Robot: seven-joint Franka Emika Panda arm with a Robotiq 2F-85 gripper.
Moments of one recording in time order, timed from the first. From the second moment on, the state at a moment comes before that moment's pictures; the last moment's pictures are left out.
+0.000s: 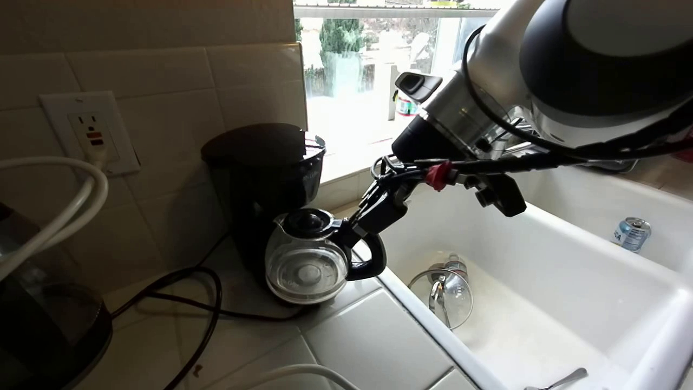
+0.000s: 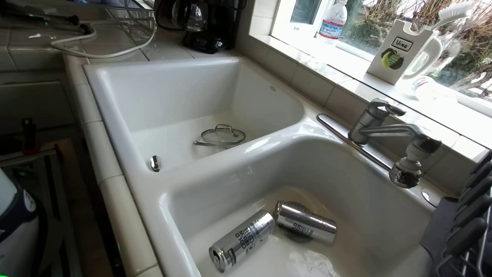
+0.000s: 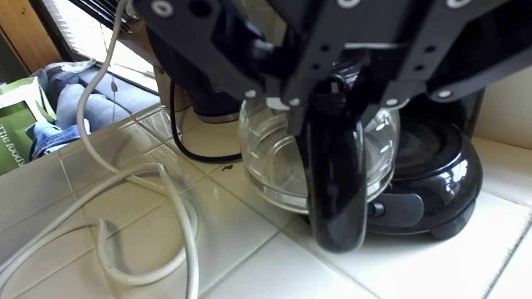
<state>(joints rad) 0.33 0.03 0.33 -2.14 0.69 2.71 -0.69</state>
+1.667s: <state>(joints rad) 0.28 0.19 0.33 -1.96 0.36 2.71 -0.48</state>
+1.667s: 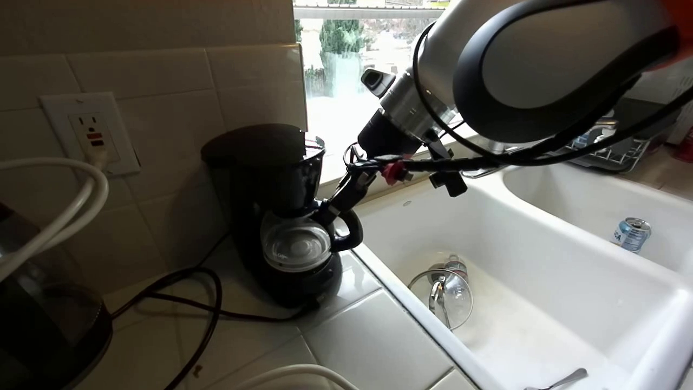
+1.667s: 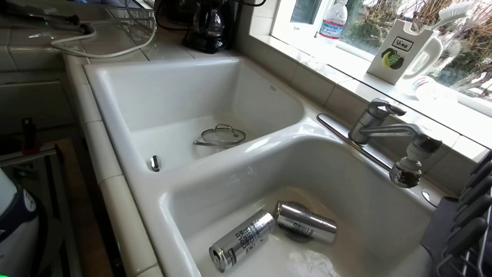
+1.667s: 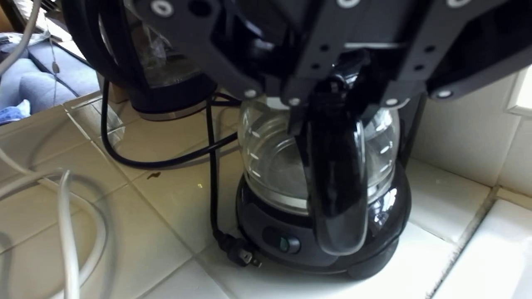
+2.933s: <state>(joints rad) 0.28 0.25 0.34 -1.91 0.23 2.71 -0.35</state>
